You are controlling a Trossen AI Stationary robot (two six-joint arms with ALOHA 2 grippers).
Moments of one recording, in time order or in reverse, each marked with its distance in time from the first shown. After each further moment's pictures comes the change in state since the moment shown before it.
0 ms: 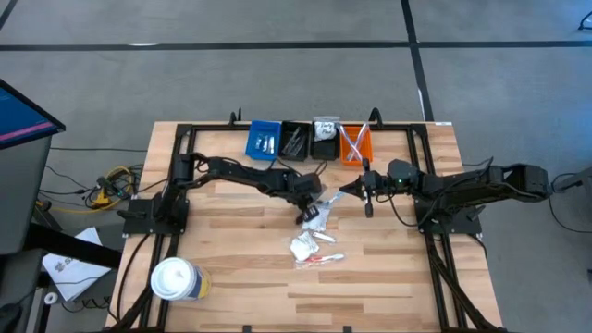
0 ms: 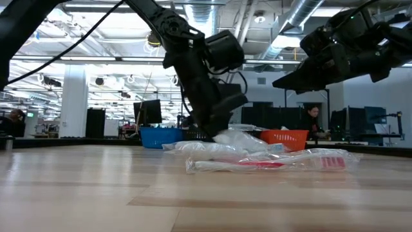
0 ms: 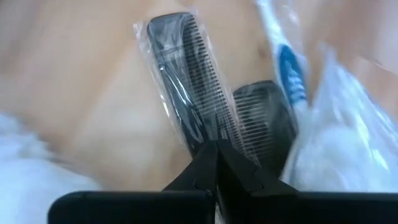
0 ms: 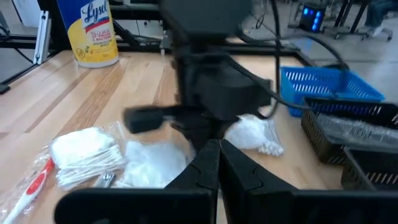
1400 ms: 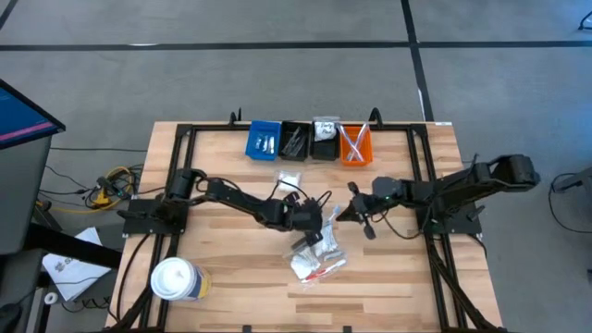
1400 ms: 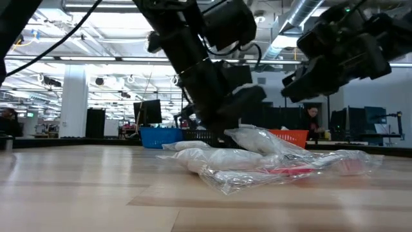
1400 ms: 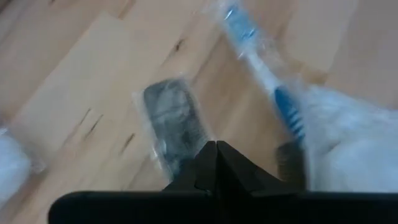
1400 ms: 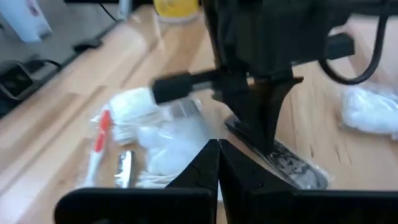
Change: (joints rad) left arm -0.230 0.005 -0.007 0.099 -0.330 -0.137; right arm 0.230 0.156 0.094 -0.120 -0.049 0.040
